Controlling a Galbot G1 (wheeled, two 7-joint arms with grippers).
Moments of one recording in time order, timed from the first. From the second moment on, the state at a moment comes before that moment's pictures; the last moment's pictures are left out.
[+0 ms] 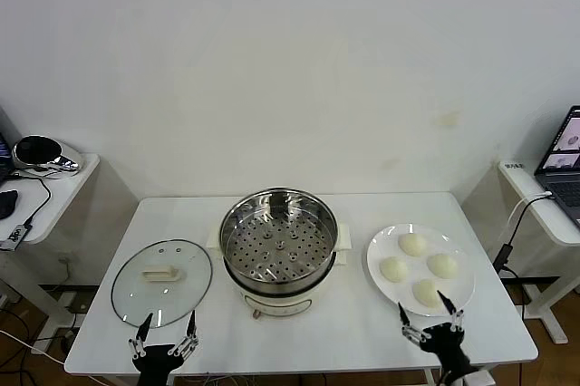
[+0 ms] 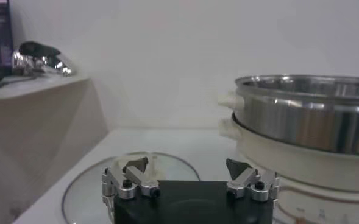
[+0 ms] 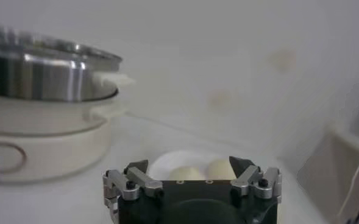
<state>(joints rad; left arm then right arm) 1.82 -1.30 -0.53 -2.09 -0.21 -0.07 -0.20 -1.62 1.07 0.72 1.96 -0.15 0.00 -0.19</state>
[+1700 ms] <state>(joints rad) 1.83 -1.30 -0.64 -2.08 -0.04 -0.11 -0.22 -0.16 0.80 -0.42 1.00 -0.35 -0.06 -1.07</state>
